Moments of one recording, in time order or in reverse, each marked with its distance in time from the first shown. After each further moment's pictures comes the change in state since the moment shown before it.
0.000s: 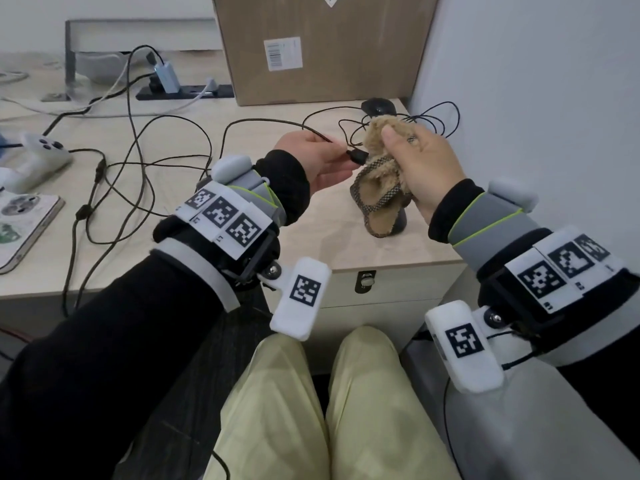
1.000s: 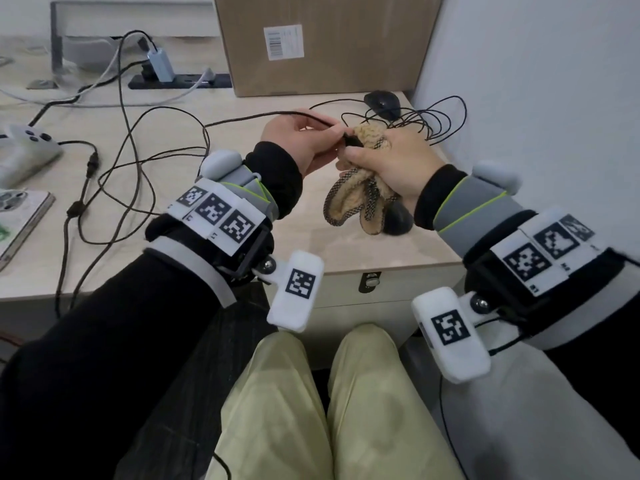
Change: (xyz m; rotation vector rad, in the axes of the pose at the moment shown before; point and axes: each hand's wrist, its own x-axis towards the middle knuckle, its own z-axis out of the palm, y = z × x) left_hand 0.018 0.001 -0.021 -0.001 -0.016 0.161; right_hand 0.007 -0.016 0.028 -0.014 -0.254 0.101
